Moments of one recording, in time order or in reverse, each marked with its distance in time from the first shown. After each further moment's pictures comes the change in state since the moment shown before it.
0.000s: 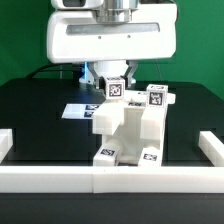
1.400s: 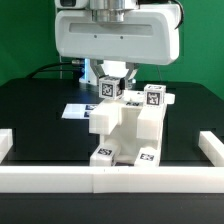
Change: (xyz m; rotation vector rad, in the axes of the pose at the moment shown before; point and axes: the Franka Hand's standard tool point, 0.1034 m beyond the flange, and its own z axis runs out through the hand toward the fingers) arm 0.001 -0.003 0.000 0.002 0.000 0.783
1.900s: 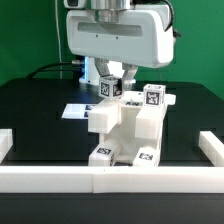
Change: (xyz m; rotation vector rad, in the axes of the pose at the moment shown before) arm -0.001 -0.001 0.000 0.001 -0.001 0.242
